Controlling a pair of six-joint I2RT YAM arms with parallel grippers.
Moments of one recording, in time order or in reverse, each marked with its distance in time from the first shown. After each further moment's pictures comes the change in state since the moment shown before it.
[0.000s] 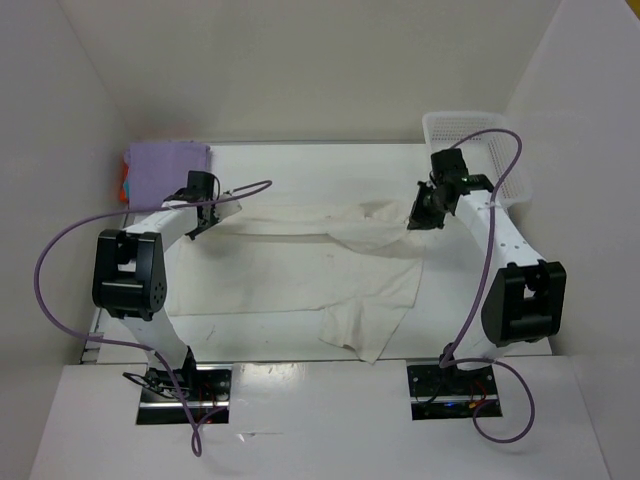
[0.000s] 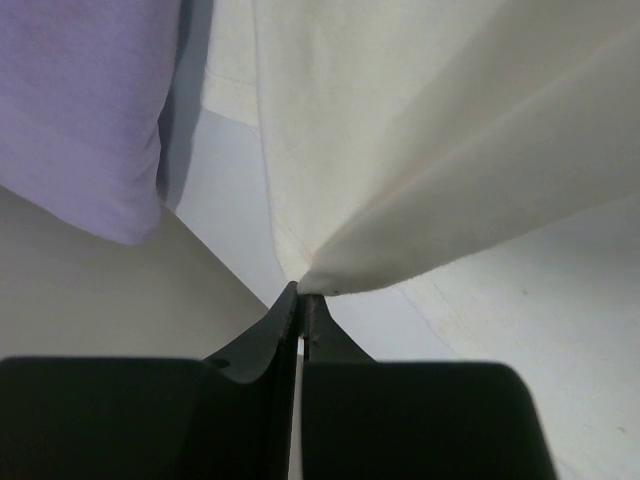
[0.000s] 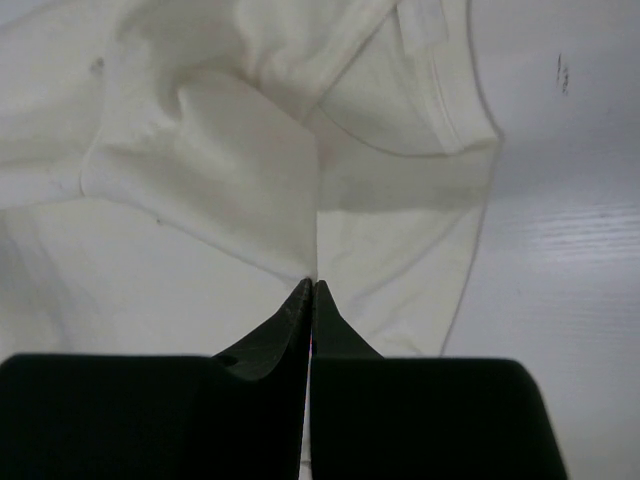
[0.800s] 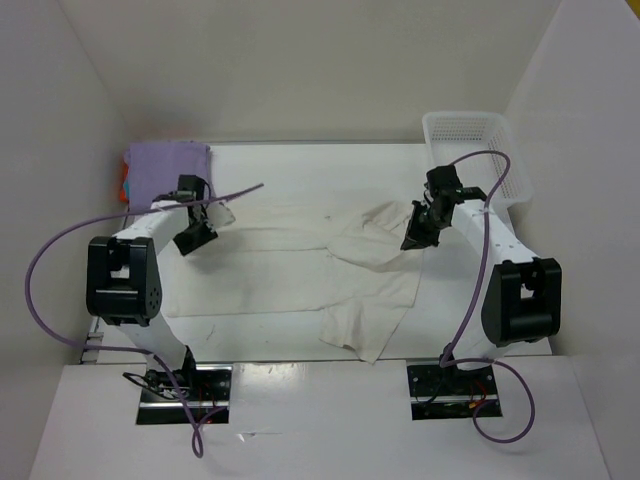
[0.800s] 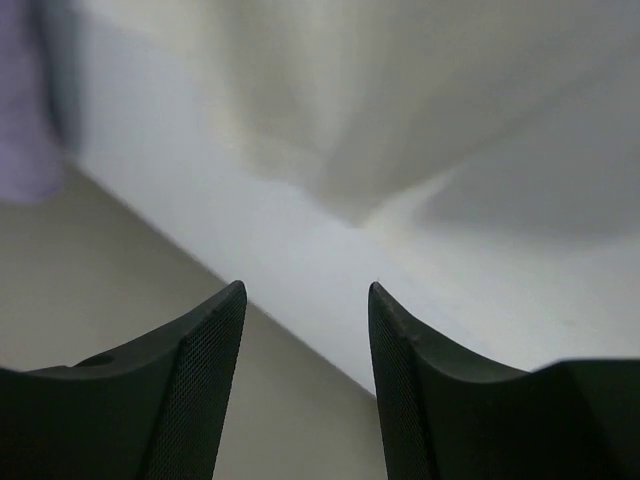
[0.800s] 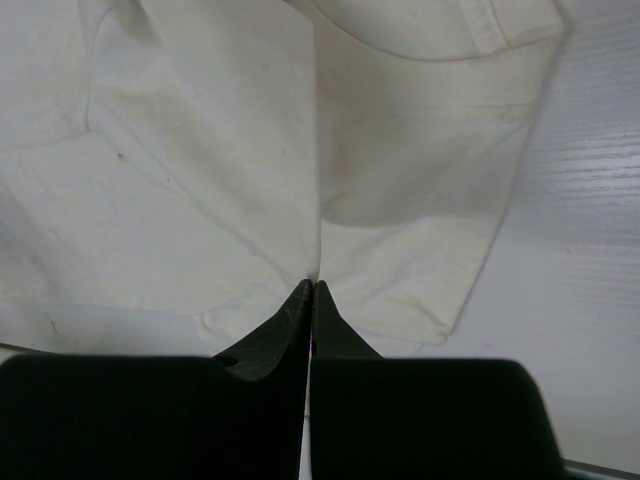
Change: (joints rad) left arm 0.028 -0.051 -0.030 -0.224 0.075 -0.006; right arm 0.000 -0.011 -0.169 0.002 -0.119 0.008
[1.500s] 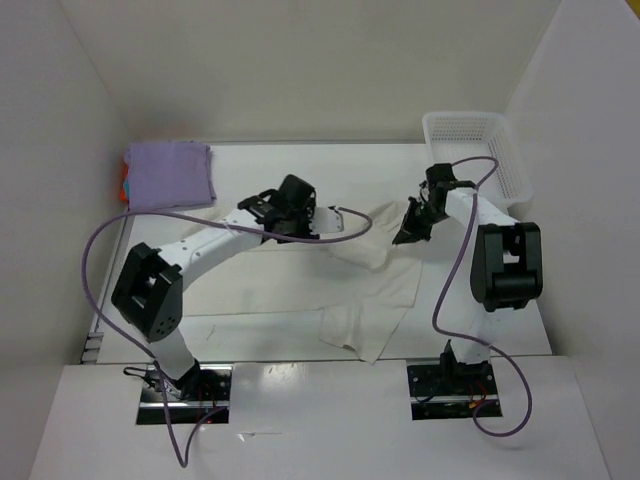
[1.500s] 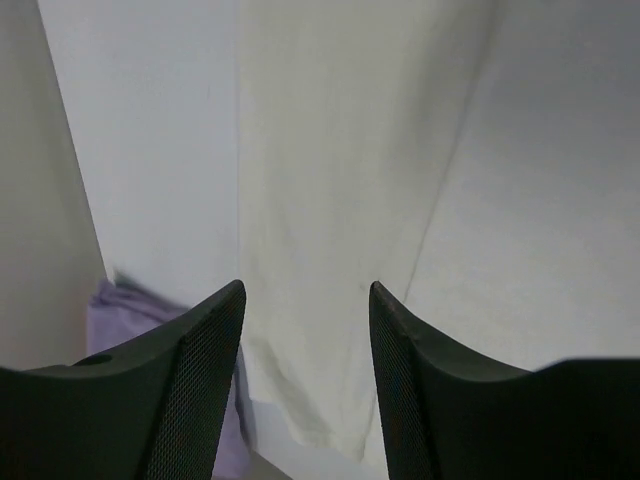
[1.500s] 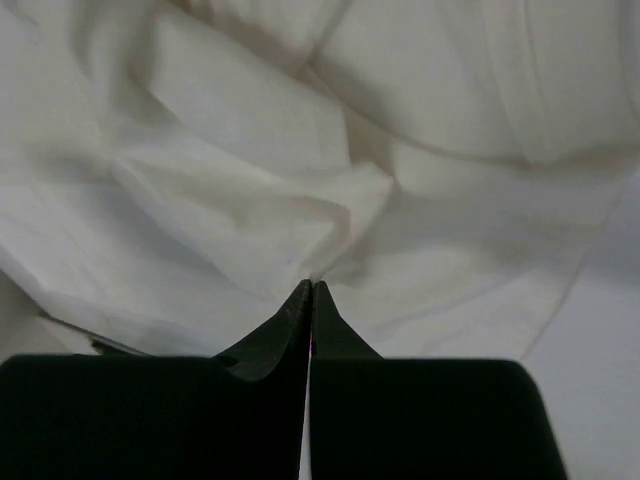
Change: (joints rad) left arm -0.587 -0.031 0.221 0.098 0.135 -0.053; right arm -0.045 0.216 0.037 0.089 -0.143 0.006
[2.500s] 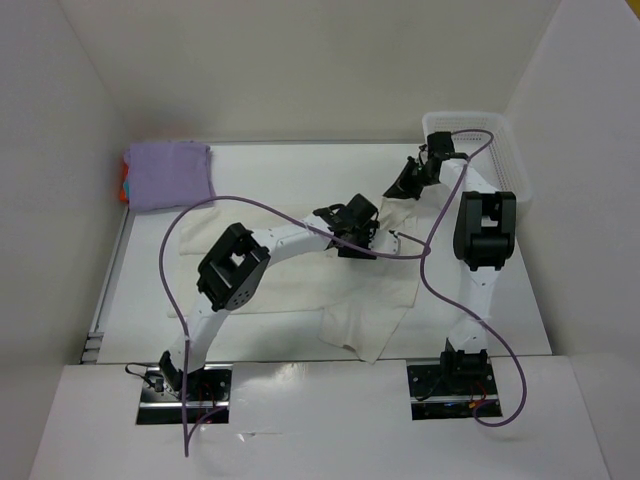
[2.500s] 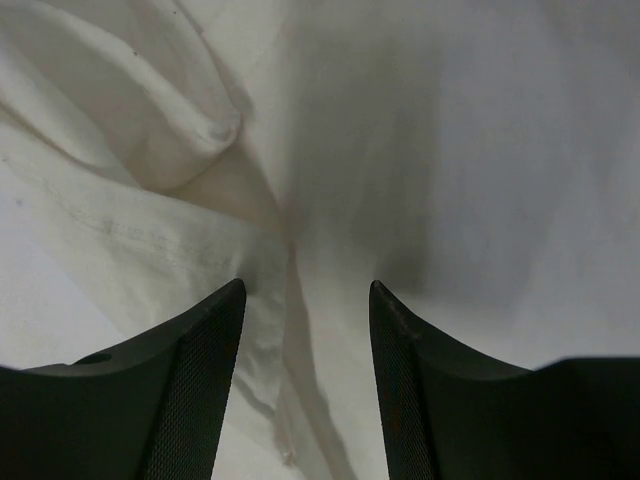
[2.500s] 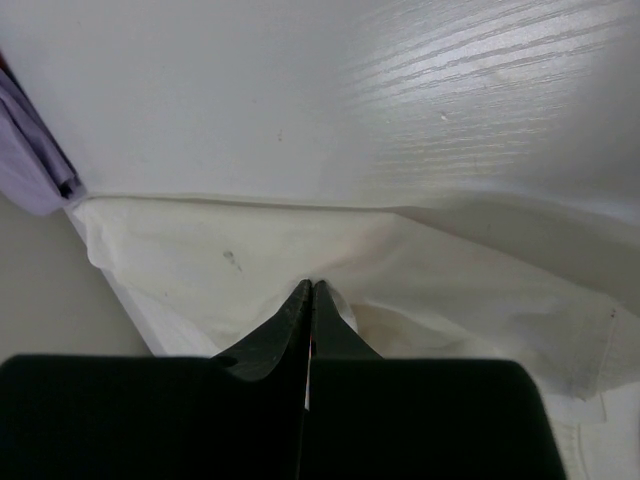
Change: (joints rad) left arm -0.228 0.535 0.391 0.114 0.180 0.012; right arm -0.062 0.461 0.555 0.146 -0.174 0.129
